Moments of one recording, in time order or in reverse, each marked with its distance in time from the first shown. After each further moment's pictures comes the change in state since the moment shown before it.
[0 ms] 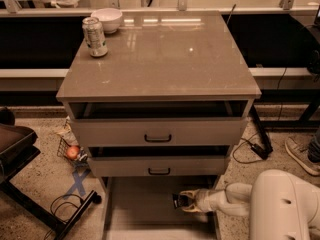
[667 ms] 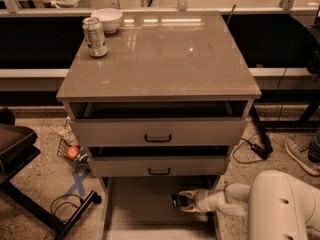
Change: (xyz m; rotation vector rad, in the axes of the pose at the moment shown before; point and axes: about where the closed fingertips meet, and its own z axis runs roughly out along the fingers) arm -0.003 -0.001 0.008 -0.004 0.006 0.010
